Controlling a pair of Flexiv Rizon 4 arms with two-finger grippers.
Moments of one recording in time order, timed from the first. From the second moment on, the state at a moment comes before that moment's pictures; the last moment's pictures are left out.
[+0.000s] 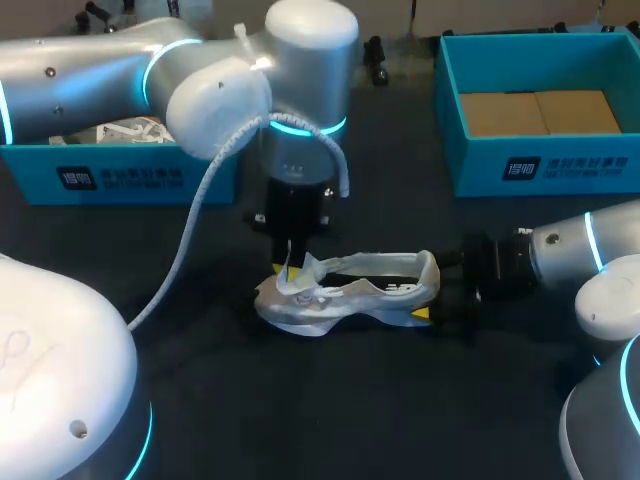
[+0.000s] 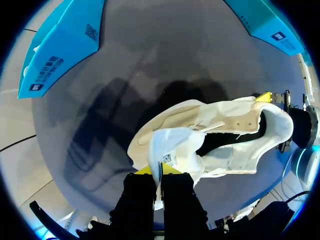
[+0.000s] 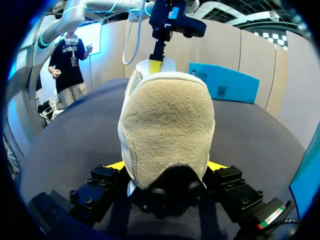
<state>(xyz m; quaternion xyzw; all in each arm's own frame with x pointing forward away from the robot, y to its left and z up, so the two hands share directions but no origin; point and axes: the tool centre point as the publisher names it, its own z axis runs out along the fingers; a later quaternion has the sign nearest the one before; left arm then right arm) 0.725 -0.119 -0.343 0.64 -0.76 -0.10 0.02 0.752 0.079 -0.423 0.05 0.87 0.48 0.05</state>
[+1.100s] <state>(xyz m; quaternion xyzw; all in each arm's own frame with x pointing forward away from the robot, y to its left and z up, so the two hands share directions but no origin) 0.723 -0.101 -0.360 0.65 -0.75 -0.07 0.01 0.752 0.078 -0.423 0.05 0.88 0.48 0.05</state>
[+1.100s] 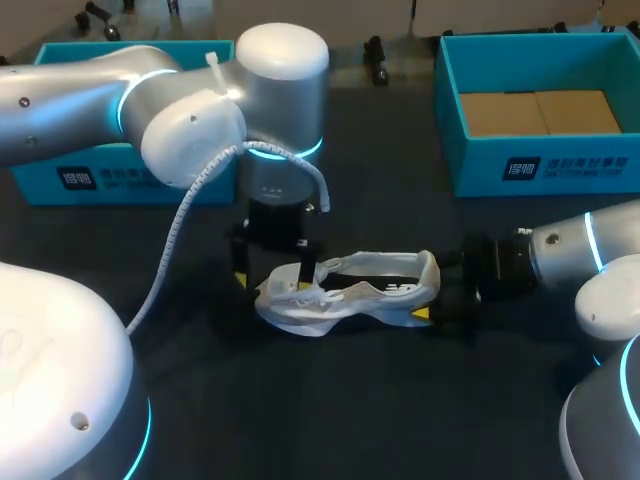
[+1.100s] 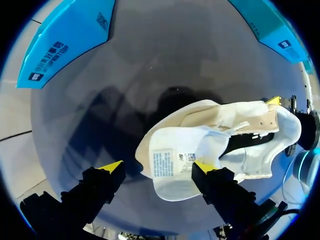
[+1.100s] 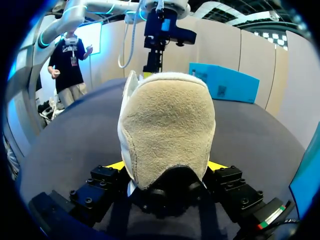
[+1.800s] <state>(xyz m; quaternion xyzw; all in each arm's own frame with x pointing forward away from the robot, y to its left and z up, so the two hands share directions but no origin) 0.747 -0.146 -0.317 0.48 -0.88 0.00 -0.02 0.752 0.078 -0.423 0.05 0.87 0.48 0.05</state>
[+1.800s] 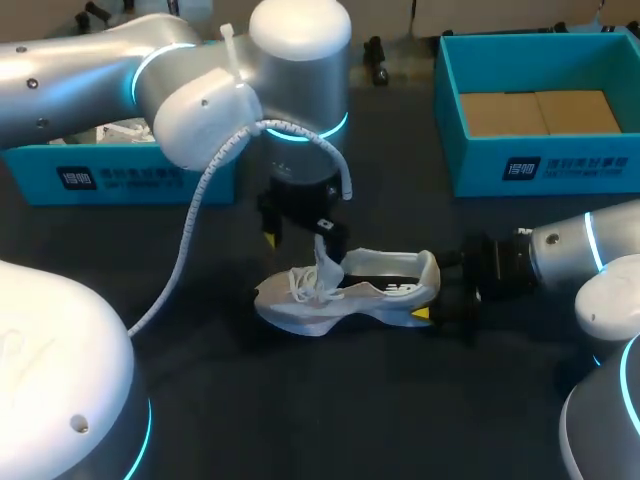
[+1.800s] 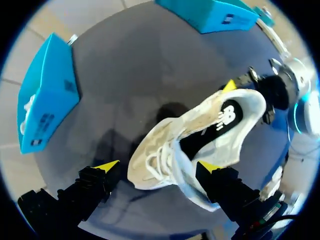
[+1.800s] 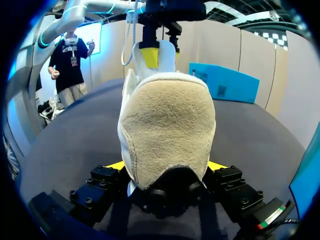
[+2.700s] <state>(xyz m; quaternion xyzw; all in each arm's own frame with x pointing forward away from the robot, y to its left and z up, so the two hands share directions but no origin) 0.754 -0.204 -0.257 0.23 -0.97 0.06 0.01 0.752 0.078 -0.423 0.05 0.87 0.48 0.05</state>
